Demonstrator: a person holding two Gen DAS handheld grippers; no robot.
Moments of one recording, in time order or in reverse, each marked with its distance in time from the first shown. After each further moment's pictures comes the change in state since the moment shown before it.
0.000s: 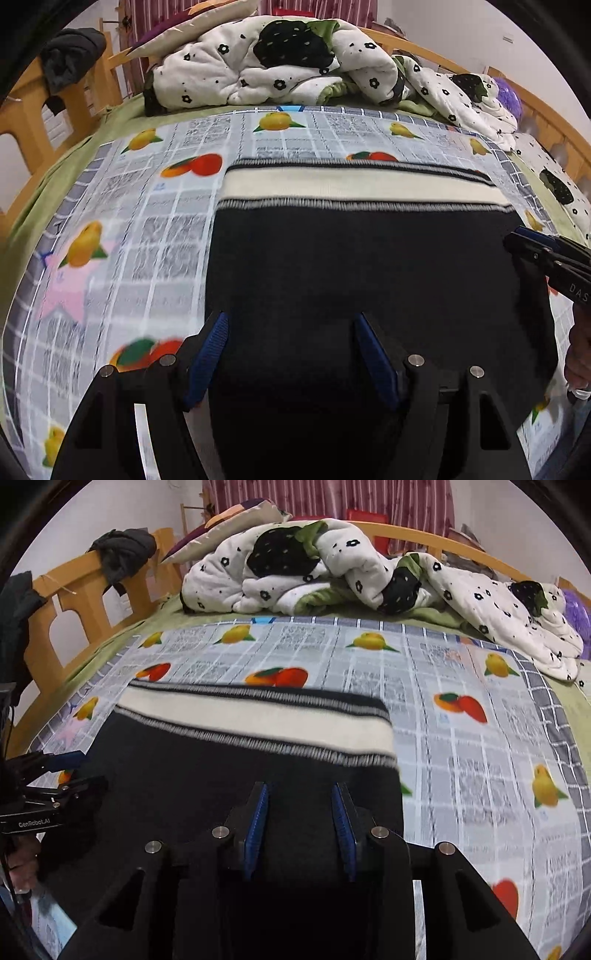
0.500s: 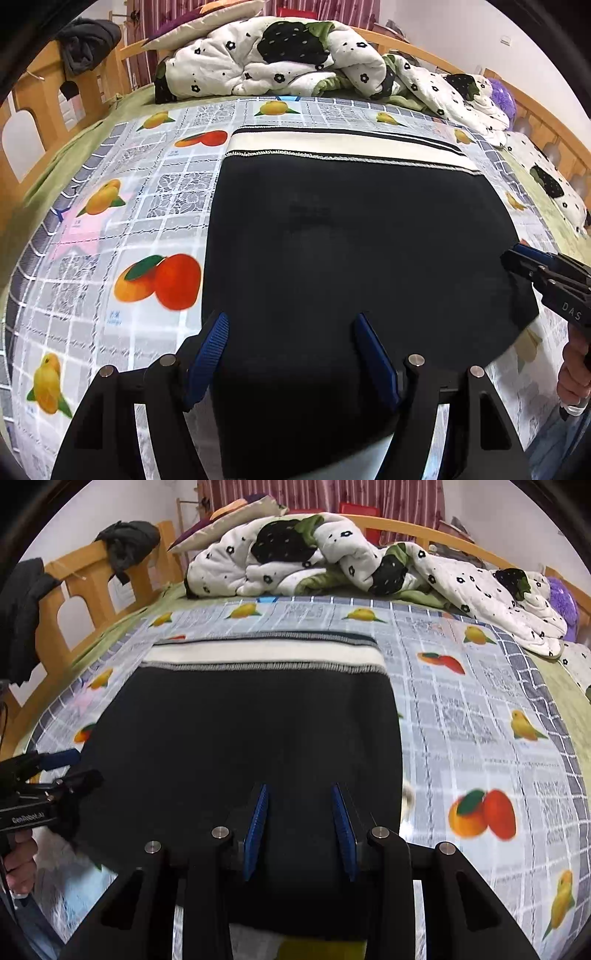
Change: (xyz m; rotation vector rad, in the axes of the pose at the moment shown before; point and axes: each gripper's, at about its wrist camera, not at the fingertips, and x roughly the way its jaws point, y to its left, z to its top) left arm -0.040 -0.009 -0.054 -0.015 0.002 -0.007; right arm -0.045 0.018 -0.061 0.016 0.038 -0.030
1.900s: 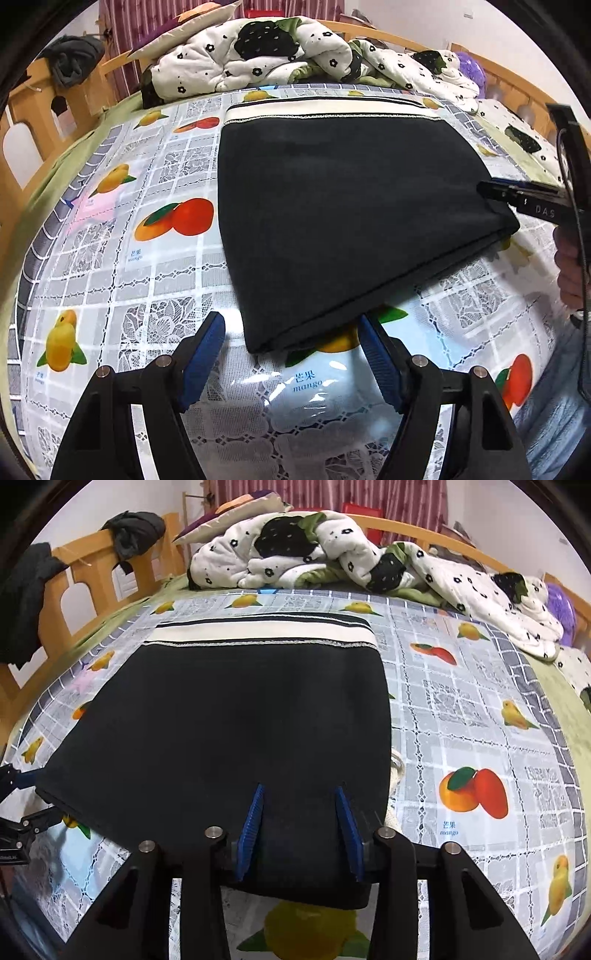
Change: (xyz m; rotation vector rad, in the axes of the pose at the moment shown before) left arm -0.029 0.011 -0.063 0.106 0.006 -0.029; right arm -0.006 -0.008 -0.019 -0.032 0.001 -0.017
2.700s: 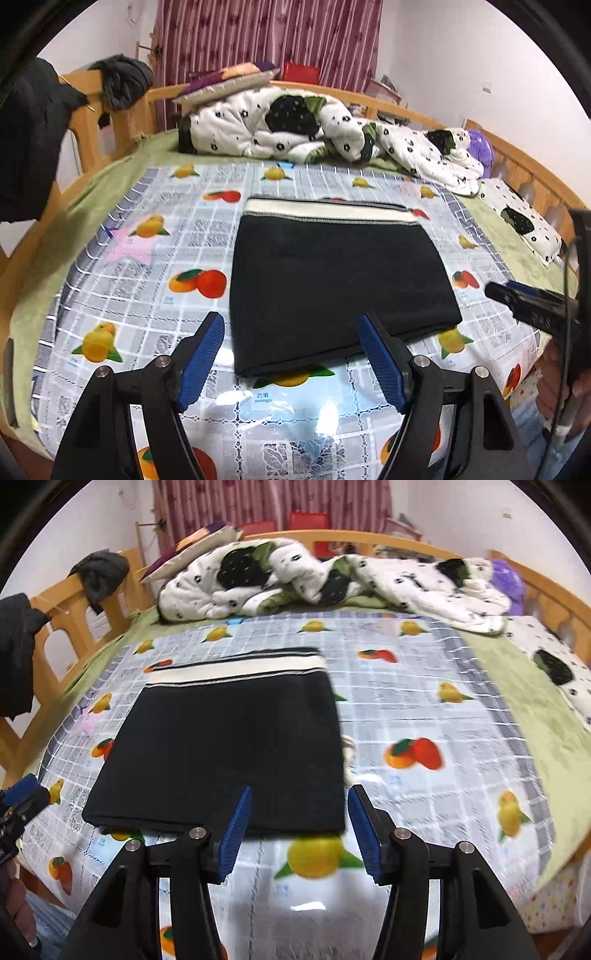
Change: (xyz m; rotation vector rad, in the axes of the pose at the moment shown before) left arm -0.107 -0.016 0.028 -0.166 -0.229 0.007; right arm -0.111 0.011 -0.006 0.174 -0.031 -0.115
